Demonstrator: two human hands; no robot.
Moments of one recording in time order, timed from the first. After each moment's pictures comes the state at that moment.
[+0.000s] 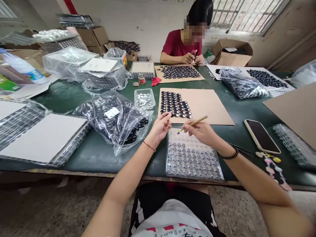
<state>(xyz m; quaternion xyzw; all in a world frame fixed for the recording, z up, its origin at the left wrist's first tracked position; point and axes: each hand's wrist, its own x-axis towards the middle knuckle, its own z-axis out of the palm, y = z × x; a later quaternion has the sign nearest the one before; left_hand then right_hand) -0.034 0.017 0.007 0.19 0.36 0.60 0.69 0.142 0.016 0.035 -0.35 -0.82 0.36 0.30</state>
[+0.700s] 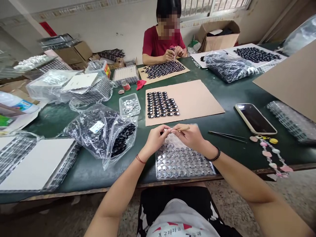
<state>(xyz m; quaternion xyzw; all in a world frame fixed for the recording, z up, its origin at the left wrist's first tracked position) -0.007 -0.003 0.005 0.70 0.54 0.32 0.34 0.164 0.003 0.005 -0.34 -0.83 0.16 0.40</state>
